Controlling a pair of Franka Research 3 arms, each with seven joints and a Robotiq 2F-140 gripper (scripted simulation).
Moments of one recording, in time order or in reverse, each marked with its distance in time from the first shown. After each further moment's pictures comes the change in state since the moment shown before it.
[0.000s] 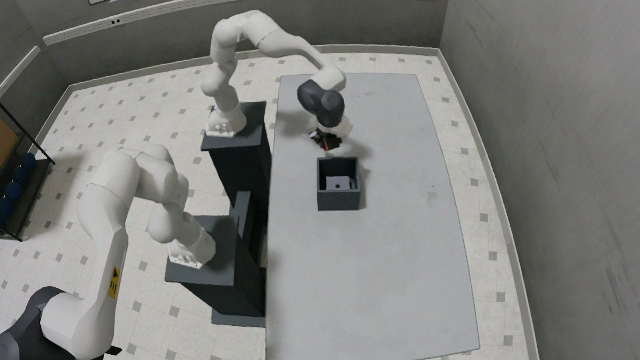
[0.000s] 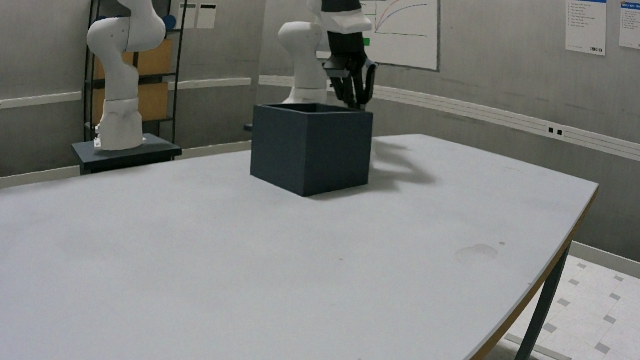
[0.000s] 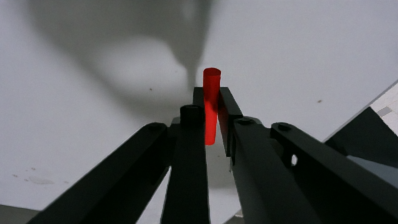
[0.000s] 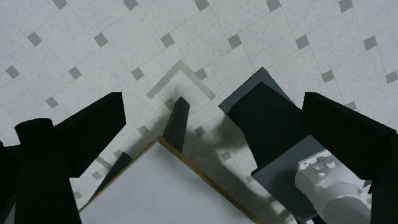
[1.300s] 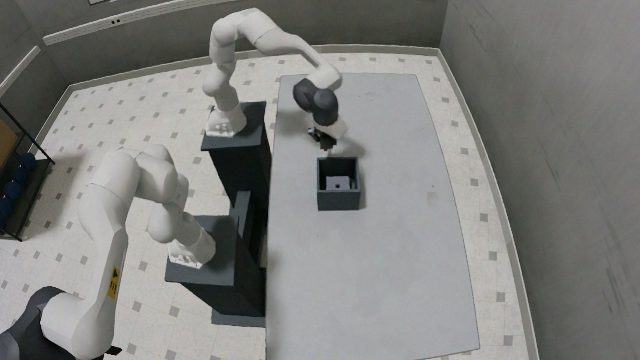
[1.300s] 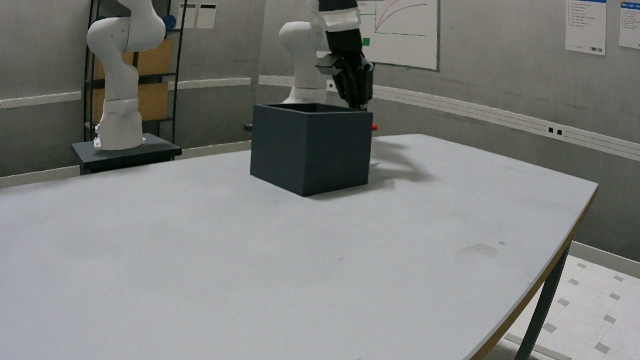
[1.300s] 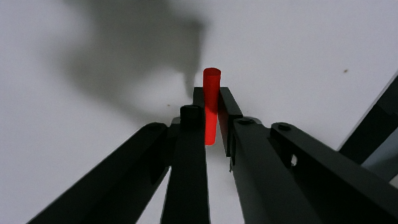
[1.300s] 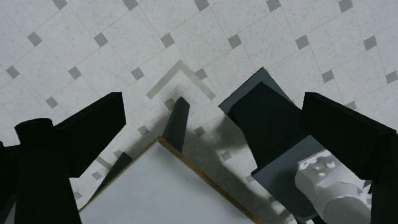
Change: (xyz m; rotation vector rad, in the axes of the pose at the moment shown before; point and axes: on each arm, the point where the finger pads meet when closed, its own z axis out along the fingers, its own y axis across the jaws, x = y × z) left arm 0.002 -0.006 0.000 0.069 0.032 0.289; right arm 0.000 0.000 0.000 0.000 0.000 0.000
